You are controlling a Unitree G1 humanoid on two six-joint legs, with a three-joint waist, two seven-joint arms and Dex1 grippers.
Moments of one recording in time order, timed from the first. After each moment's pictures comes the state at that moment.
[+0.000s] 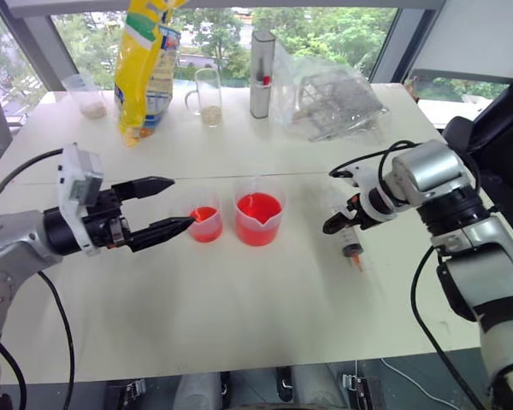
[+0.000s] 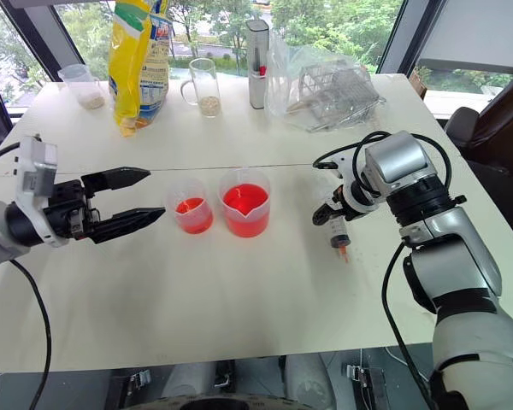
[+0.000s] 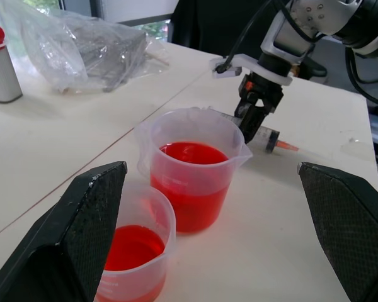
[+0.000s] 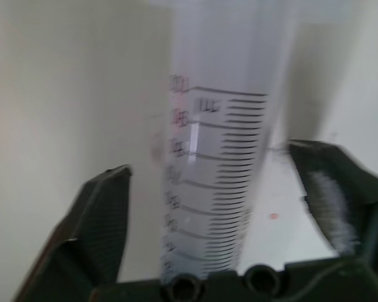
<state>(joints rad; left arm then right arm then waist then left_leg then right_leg) -0.17 0.90 0.41 -0.50 -0.97 0.76 -0.86 -1.07 -0.65 0.42 0.42 0.35 1.59 0.63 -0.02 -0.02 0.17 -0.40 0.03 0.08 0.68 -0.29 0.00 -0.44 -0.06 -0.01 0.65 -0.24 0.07</state>
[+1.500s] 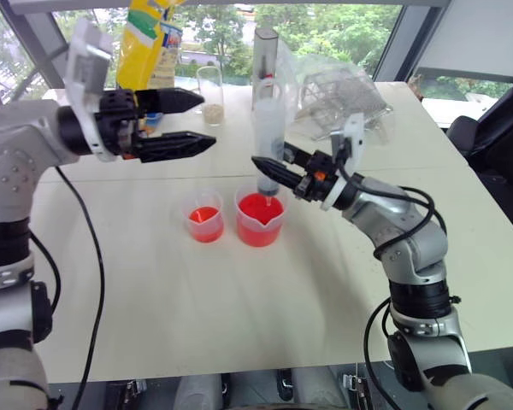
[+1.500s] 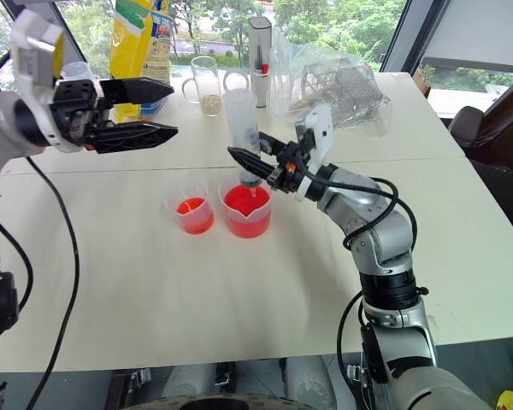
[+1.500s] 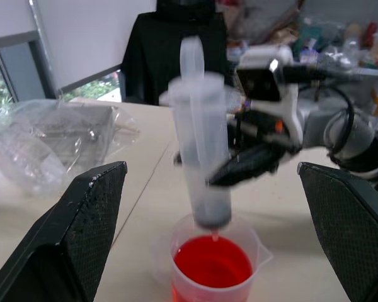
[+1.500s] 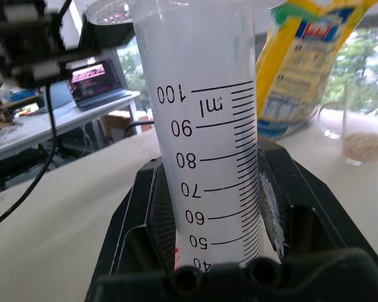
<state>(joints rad) -0.89 0.84 0.09 -0.03 -0.83 0.77 -1.13 -0.57 -0.30 0.03 -0.26 0.50 0.55 0.67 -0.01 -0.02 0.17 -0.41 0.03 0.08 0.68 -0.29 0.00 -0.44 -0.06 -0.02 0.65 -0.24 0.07</state>
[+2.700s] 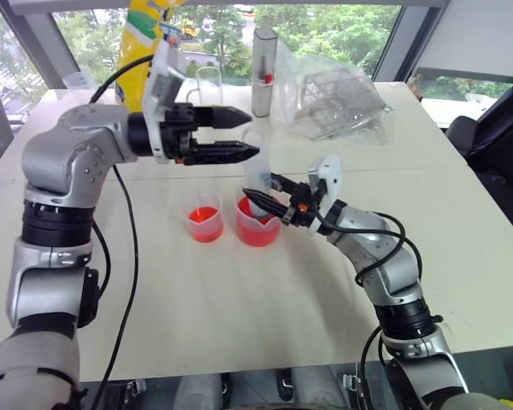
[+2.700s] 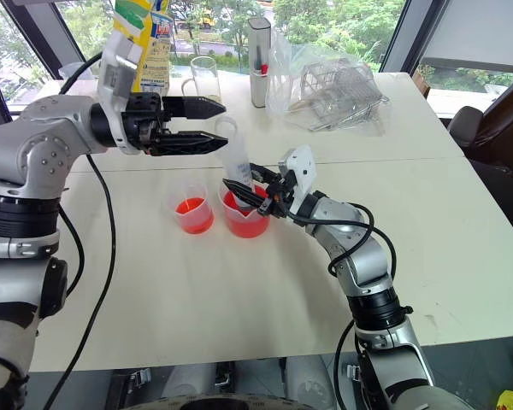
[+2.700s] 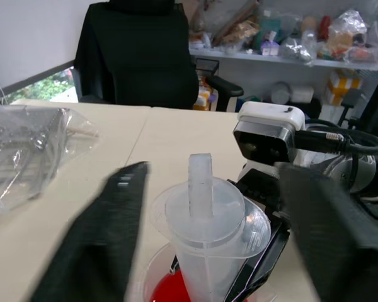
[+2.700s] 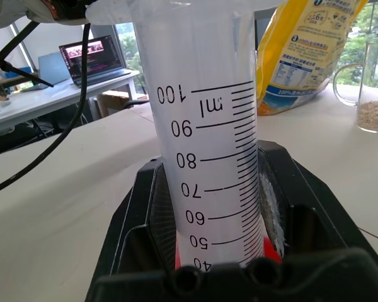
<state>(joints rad) -0.97 0.65 -0.03 0.07 -0.65 0.72 -1.20 -0.45 -0.26 0.14 -0.19 0.38 0.36 0.69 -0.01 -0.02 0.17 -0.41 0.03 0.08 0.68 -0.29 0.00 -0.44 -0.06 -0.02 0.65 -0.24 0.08</state>
